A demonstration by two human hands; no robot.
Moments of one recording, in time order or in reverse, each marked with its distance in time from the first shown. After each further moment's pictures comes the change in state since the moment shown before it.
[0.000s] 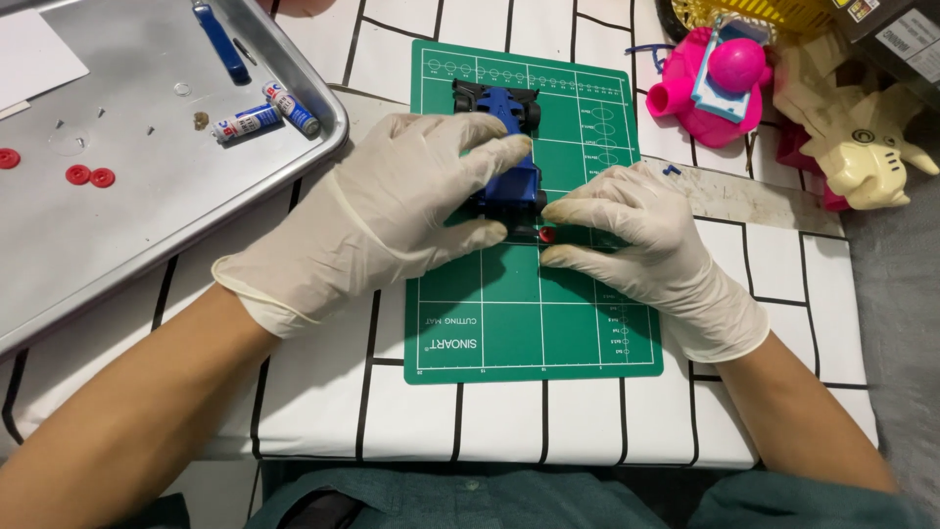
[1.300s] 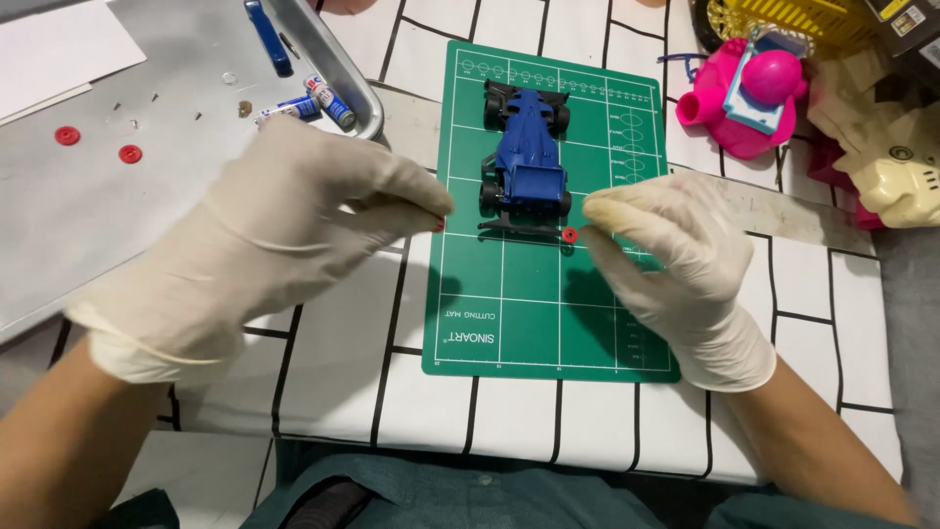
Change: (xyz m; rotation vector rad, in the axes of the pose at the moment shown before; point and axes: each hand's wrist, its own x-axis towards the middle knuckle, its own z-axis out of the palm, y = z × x) left_hand -0.047 0.021 -0.076 -0.597 0.049 -0.500; right_hand 0.010 -0.035 0.001 -0.149 0.247 -0.050
